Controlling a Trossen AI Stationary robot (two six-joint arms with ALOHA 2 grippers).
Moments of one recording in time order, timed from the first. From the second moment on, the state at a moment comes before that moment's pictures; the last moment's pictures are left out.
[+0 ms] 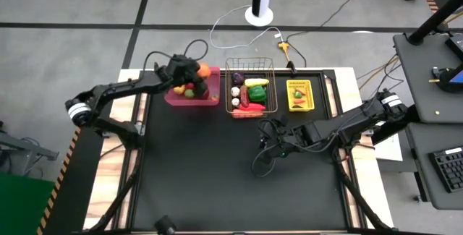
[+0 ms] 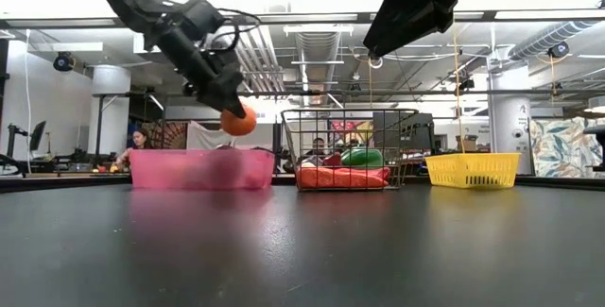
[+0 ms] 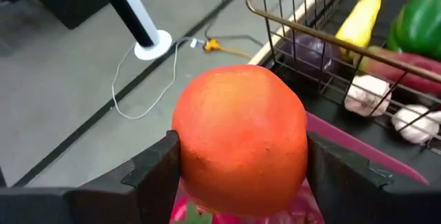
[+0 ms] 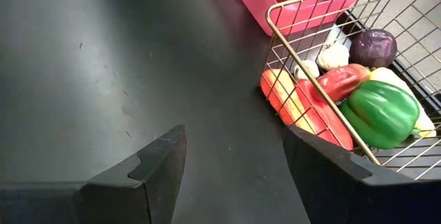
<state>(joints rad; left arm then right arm) 0.67 1.38 0.85 -0.09 -0.17 0.13 0.29 1.48 1.12 -0.54 0.60 0.47</state>
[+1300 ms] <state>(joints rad) 0.21 1.16 0.82 -0.19 -0.24 -0.08 0.31 1.46 1.04 -0.29 0.59 0.23</state>
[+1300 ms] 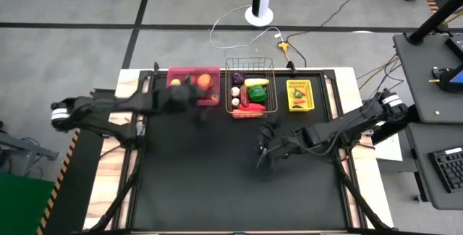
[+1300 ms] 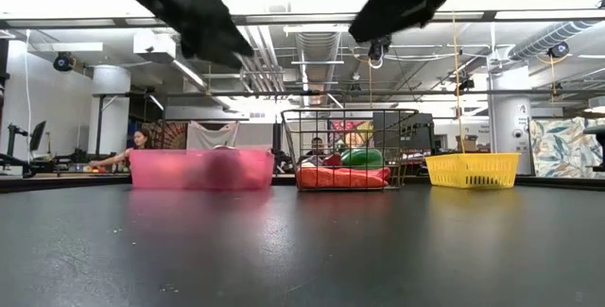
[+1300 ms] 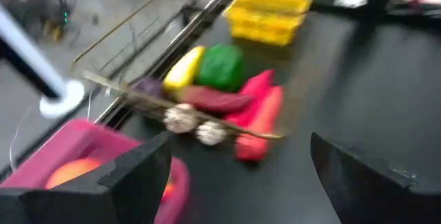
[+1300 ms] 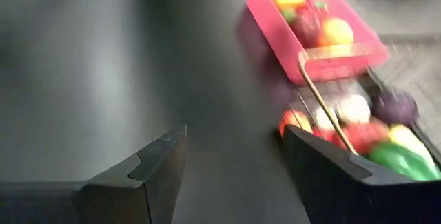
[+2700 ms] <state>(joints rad) 0.06 0.03 0.26 -0.20 -0.23 -0.08 0.29 0.66 0.29 0.34 0.49 -0.05</state>
